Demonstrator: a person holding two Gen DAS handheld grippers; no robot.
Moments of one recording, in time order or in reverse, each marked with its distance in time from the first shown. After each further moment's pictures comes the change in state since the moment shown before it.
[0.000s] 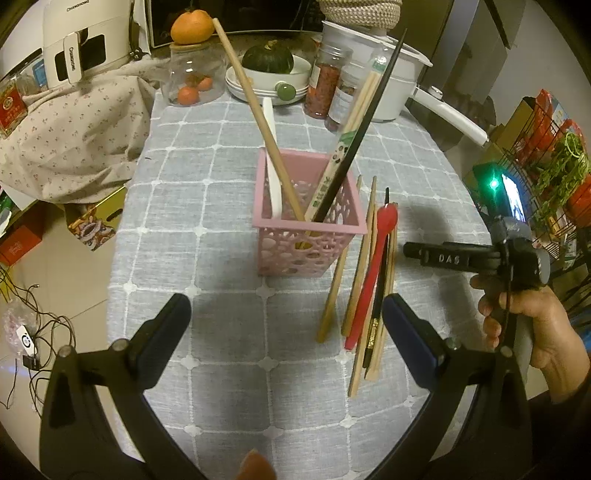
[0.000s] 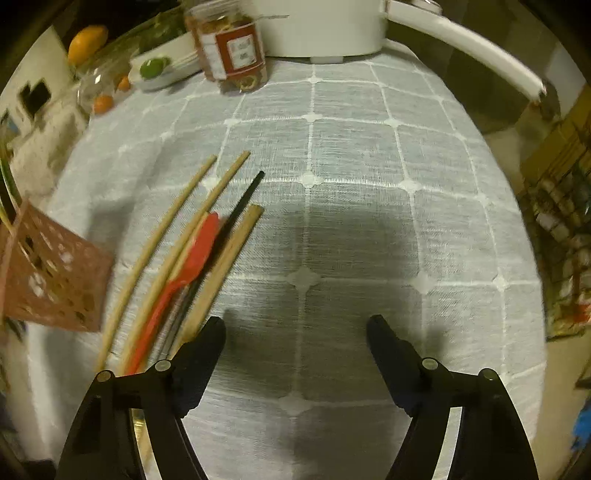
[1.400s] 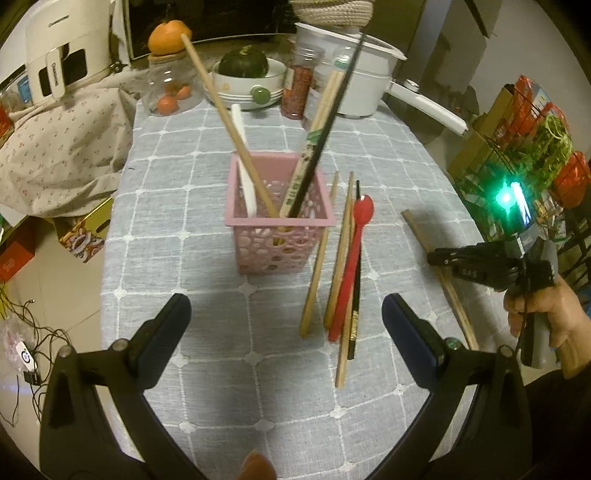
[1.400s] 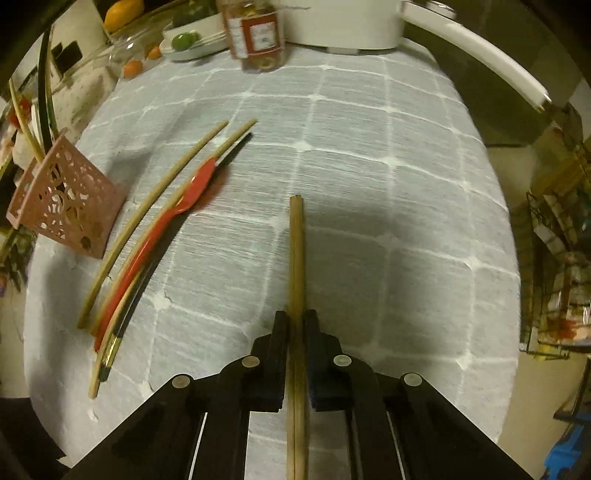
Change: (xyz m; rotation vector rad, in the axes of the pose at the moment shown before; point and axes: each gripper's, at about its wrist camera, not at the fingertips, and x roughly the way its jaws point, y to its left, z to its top) left arm -0.009 -0.015 -0.006 0.071 -0.005 -0.048; right arm -0.018 -0.021 -0.023 -0.154 0.042 0.003
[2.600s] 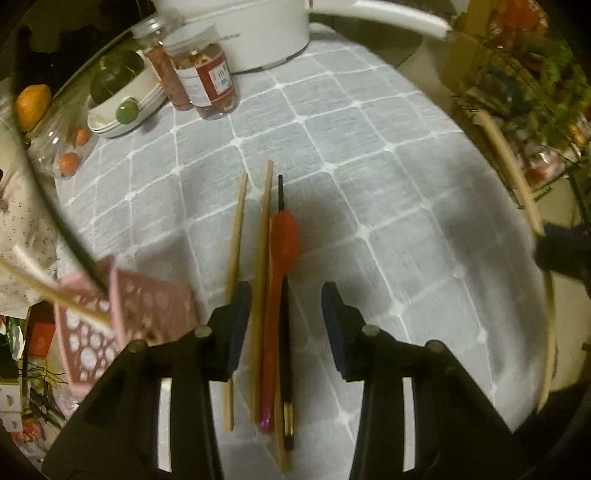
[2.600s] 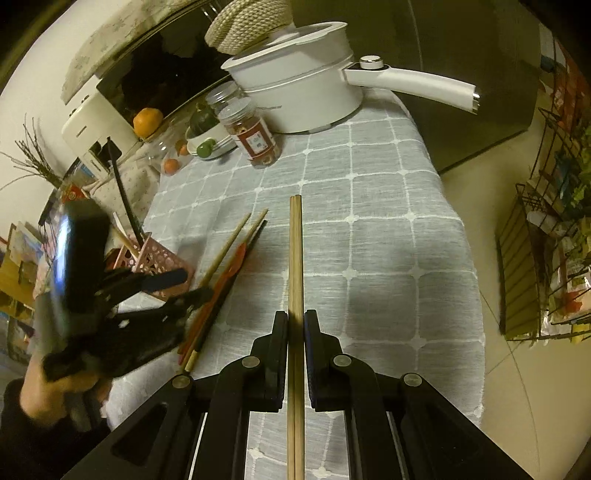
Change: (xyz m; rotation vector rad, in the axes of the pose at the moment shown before) left arm 0.120 -0.128 0.074 0.295 0.242 0.125; right arm -0.098 -0.063 -0.020 0.161 -0.203 0.253
